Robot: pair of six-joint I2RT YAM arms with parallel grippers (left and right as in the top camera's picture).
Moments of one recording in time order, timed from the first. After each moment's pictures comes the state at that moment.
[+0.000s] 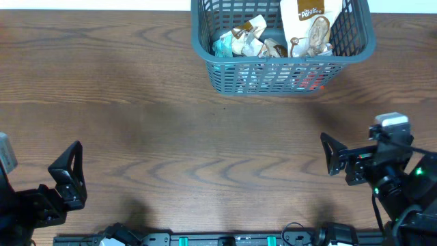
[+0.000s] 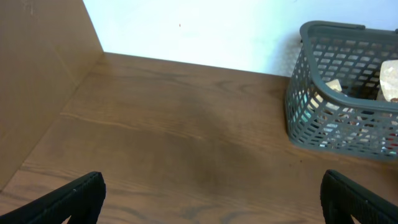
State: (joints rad) left arm -0.47 0.96 2.10 -1.70 -0.50 -0.34; right arm -0.17 0.62 1.07 -0.94 -0.30 -0.18
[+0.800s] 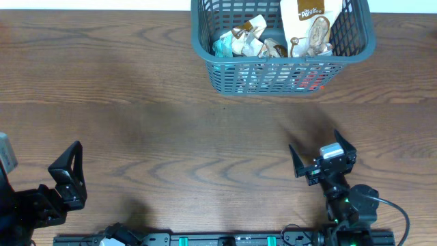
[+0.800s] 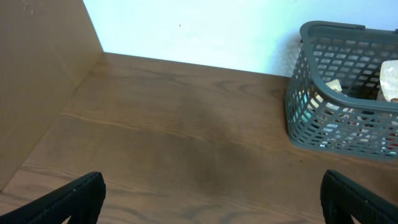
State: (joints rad) left arm -0.47 0.96 2.10 -1.70 -0.50 -0.34; right arm 0.02 0.09 0.10 -0.16 -0.22 -0.23
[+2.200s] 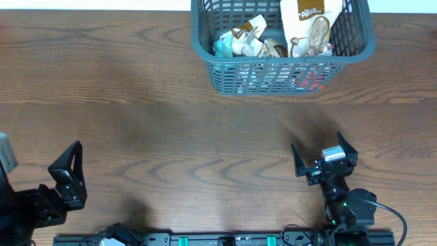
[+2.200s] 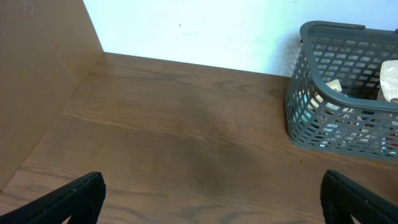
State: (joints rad) left arm -0.47 0.96 2.10 -1.70 -0.50 -0.34; right arm 0.02 0.01 0.05 -0.15 -0.17 -0.21
